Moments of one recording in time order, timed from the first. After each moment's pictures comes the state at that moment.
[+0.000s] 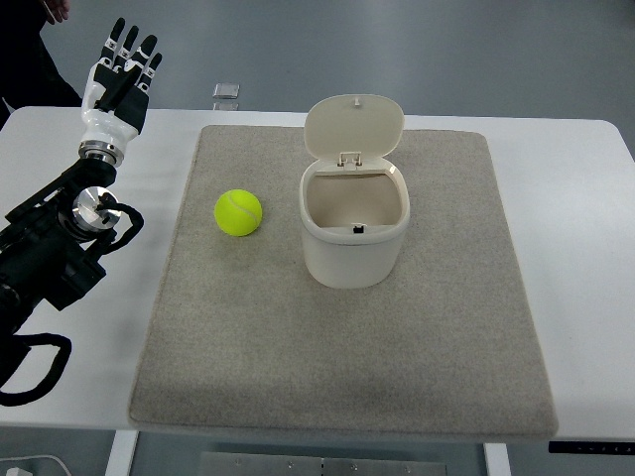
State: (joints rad) left arm -0.90 0.15 -0.84 -0.32 0.01 -0.37 -0.52; right arm 0.04 0.00 -0.04 0.23 0.04 -0.08 0.14
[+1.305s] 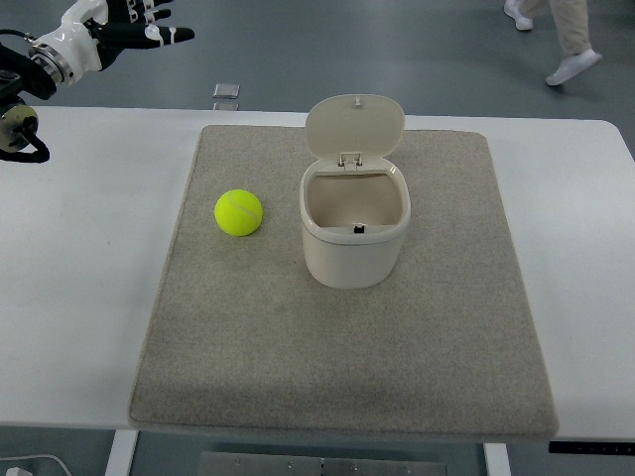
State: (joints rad) left arm -1.26 0.46 0.11 -0.45 0.02 -0.39 -0.45; right arm 0.04 0.00 -0.04 0.23 0.04 -0.08 0.14
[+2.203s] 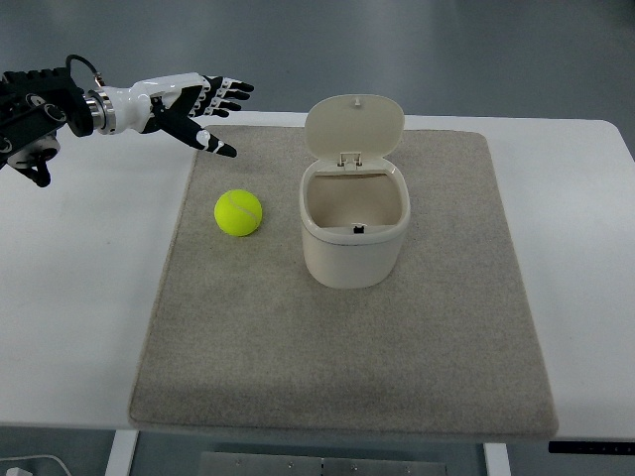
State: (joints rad) left arm -1.27 0.45 0.18 -0.57 0.45 -0.49 -0.44; right arm 0.04 0.00 -0.04 0.23 0.04 -0.08 0.14
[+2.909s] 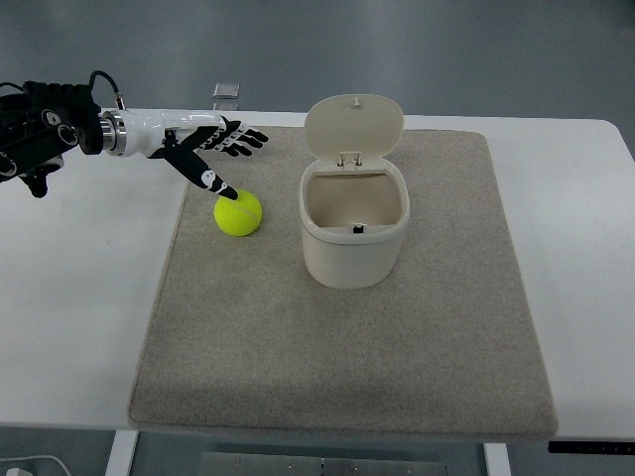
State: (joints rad) left arm -1.27 0.50 0.18 -0.70 0.66 -0.48 -0.43; right arm 0.04 0.00 -0.04 0.23 0.04 -0.08 0.14
